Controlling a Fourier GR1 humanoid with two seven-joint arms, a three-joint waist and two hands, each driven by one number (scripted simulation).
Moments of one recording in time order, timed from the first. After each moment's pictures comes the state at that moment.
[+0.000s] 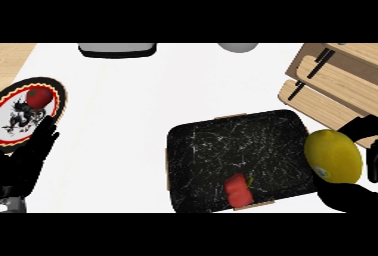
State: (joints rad) left arm 0.03 0.33 0.16 -1.43 0.11 -0.05 0.11; right arm -0.21 -0.03 -0.02 -2.33 0.98 0.56 0.86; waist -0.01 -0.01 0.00
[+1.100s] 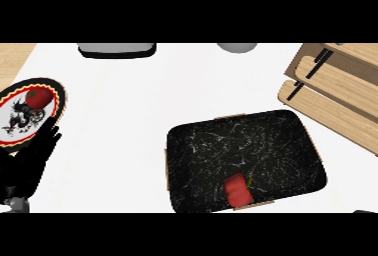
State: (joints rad) left arm 0.03 0.31 0.17 -1.43 0.09 -0.05 0.11; right arm -0.88 -0.26 -0.43 -2.27 0.93 0.88 0.89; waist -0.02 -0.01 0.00
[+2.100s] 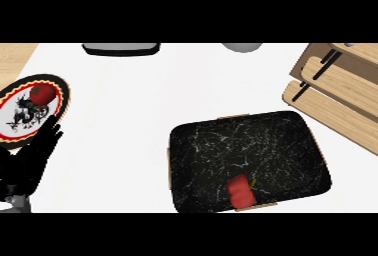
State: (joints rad) left arm 0.01 0.30 0.18 -1.41 0.07 -0.09 0.08; right arm -0.87 -0.55 -0.53 -1.79 0.96 0.72 0.75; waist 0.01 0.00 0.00
